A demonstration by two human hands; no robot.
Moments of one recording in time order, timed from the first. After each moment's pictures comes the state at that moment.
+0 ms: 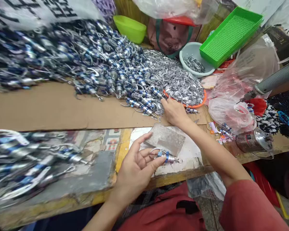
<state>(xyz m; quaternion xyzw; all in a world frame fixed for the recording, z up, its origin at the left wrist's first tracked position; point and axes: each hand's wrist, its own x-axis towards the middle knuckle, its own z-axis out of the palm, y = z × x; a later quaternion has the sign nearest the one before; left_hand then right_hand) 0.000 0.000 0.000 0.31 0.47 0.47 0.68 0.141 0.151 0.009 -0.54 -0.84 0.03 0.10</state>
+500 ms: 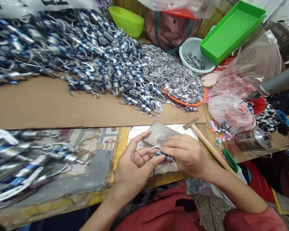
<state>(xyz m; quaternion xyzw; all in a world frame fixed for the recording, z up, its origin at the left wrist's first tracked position) 0.004 0.004 0.003 0.29 0.43 0.50 0.69 0.165 0.024 0.035 -0.32 -0.90 0.06 0.29</state>
